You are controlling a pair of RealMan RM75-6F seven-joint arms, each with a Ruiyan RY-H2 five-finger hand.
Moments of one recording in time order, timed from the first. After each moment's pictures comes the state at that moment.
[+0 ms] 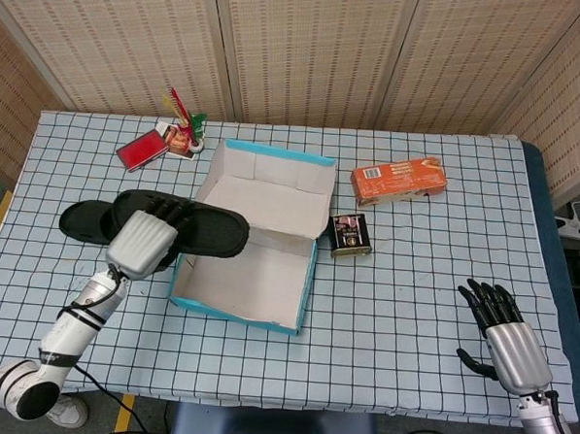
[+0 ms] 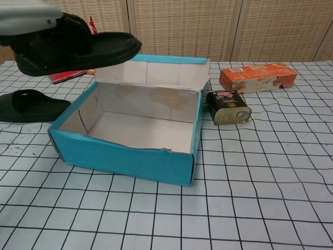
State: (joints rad) left arm -0.72 -1.17 -0.23 -1.87 1.14 1.00 0.68; right arm 0.10 -1.14 -0.02 -1.61 -1.66 1.46 -0.03
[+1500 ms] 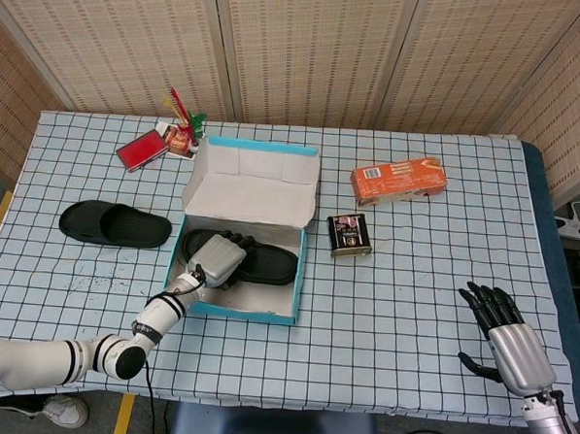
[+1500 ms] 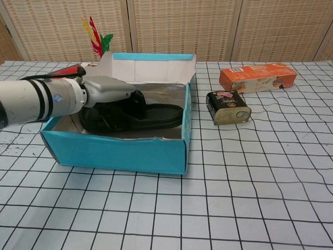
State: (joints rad) left arm -1.01 -1.54 -0.13 -1.47 0.84 0.78 0.59; right arm 0.11 -1.11 -0.04 -1.60 -1.67 1.45 0.04
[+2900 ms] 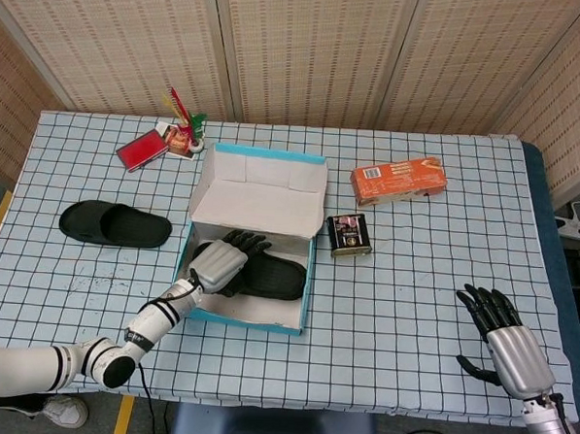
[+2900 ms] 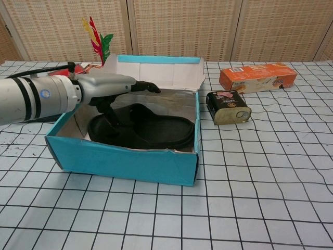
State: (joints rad) left arm -0.96 -1.49 -0.13 -1.54 1.02 0.81 0.35; right arm 0.11 -1.10 -0.05 -1.61 -1.69 1.46 0.04
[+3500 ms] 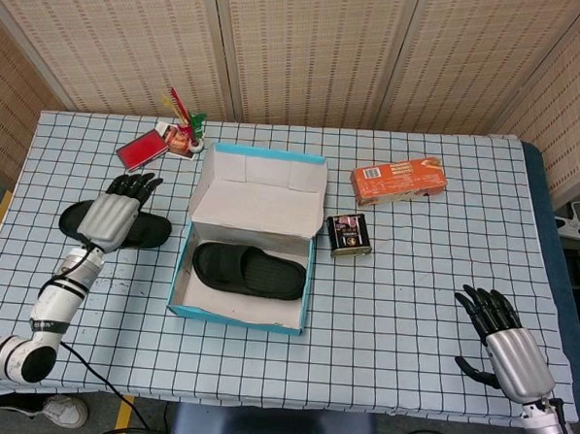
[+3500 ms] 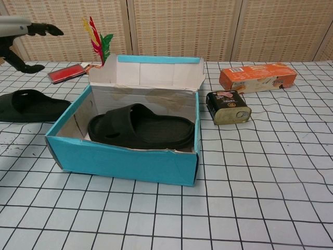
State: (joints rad) left arm -0.77 -1.17 -0.15 -1.56 0.96 0.95 0.25; right arm 0.09 -1.11 -0.05 -1.63 -1.72 1.50 0.01
